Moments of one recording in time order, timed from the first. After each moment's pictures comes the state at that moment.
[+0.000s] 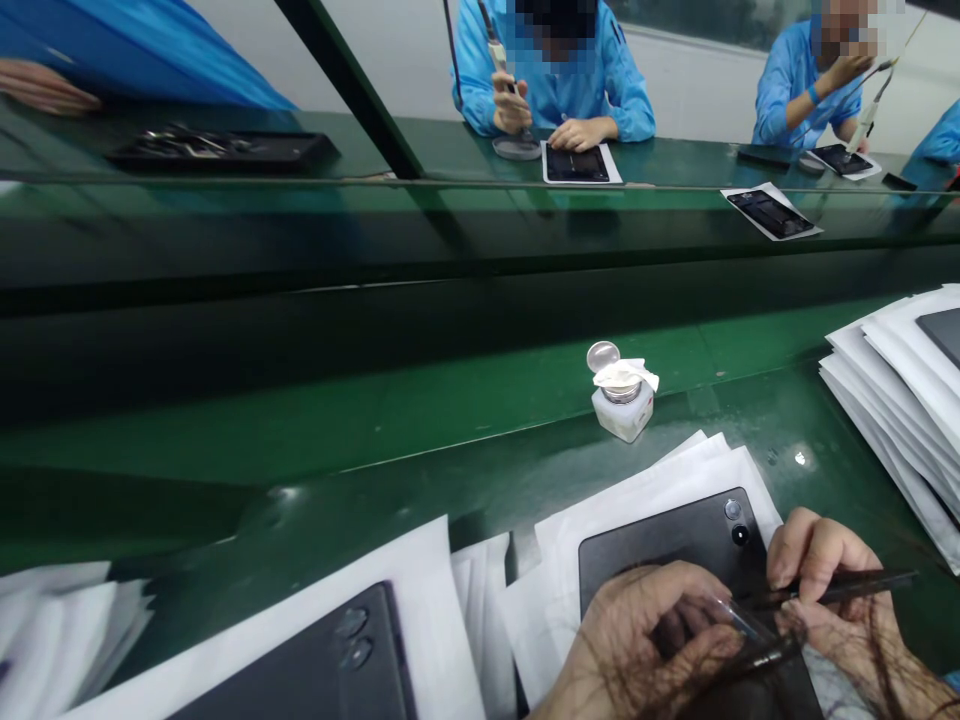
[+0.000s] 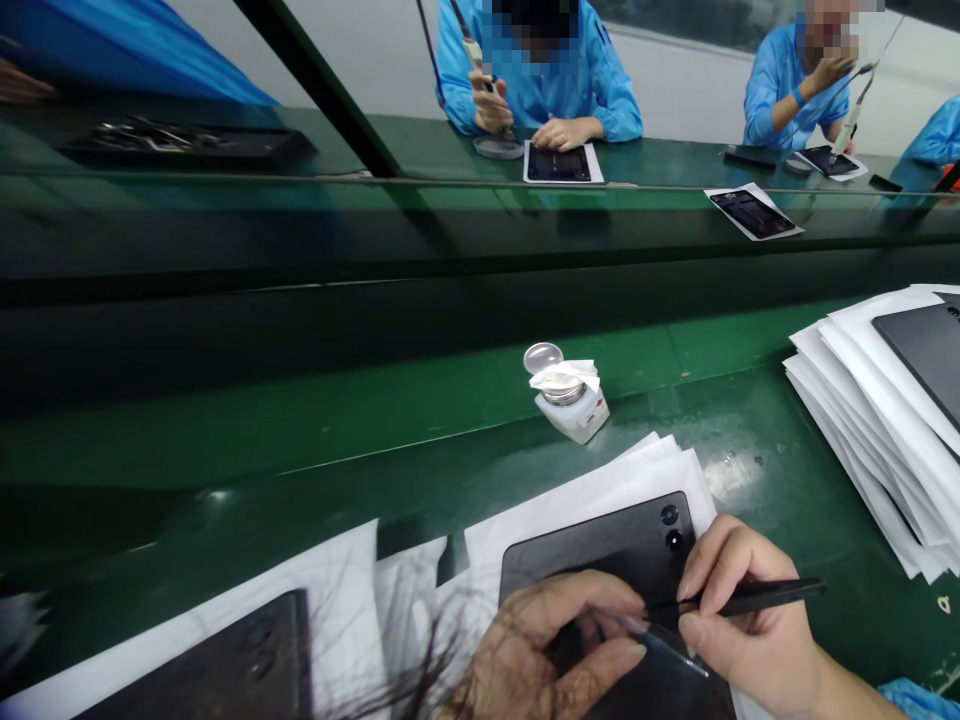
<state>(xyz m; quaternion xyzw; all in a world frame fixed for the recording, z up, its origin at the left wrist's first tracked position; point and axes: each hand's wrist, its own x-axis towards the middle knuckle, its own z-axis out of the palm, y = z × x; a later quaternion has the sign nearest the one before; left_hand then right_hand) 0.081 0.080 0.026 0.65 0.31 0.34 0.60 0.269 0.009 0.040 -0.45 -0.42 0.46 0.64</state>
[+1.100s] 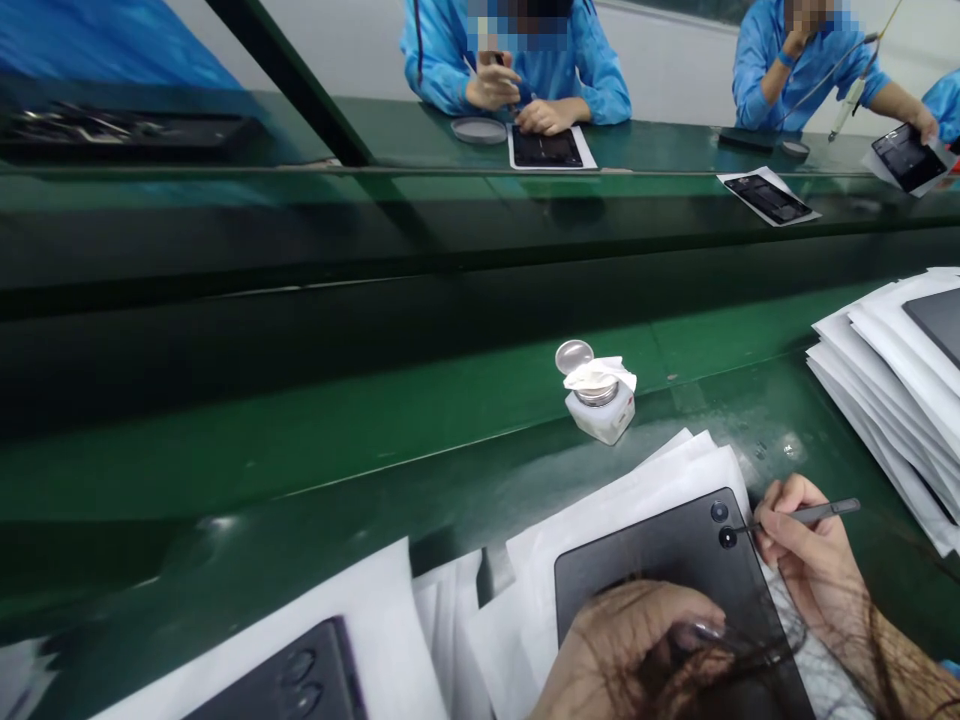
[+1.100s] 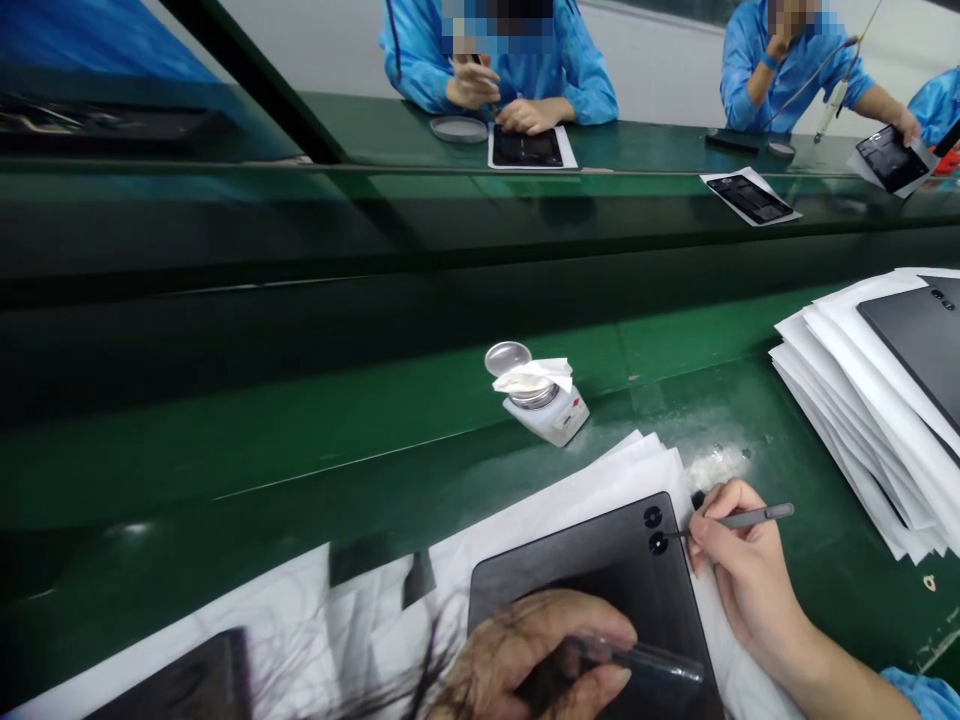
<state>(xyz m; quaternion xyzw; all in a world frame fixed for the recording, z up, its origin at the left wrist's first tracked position) 0.080 0.088 0.031 0.76 0.24 0.36 0.49 0.270 0.036 0.034 -0.50 -0.13 0.50 0.70</state>
